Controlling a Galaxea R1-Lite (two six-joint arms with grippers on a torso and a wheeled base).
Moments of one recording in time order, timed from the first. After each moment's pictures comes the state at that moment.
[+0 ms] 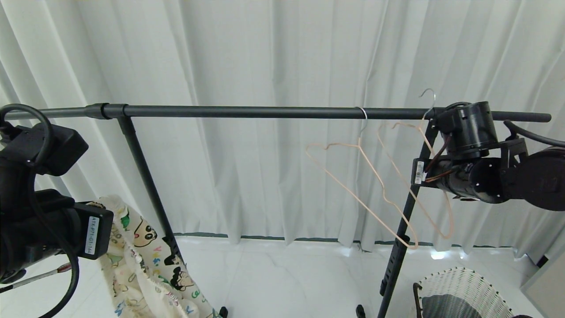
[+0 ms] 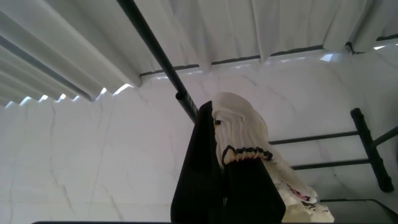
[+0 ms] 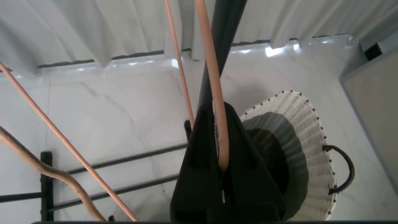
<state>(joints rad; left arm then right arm) -0.37 1.14 -0.80 0.19 0.36 0.10 0.52 1.72 -1.16 -0.01 -0.56 0.41</state>
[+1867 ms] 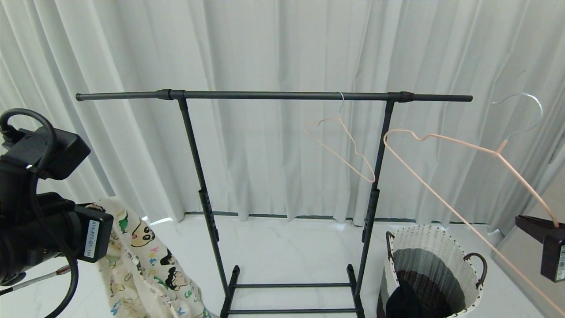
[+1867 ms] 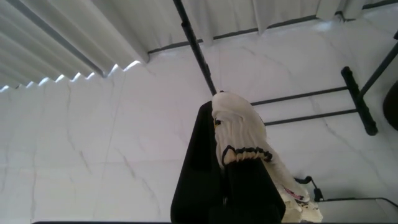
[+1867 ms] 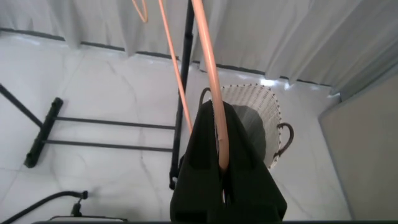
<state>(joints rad) -0.36 1.14 -0.78 0.17 0.35 0.14 0.60 1.00 -0.58 -0.06 -0.44 0.11</state>
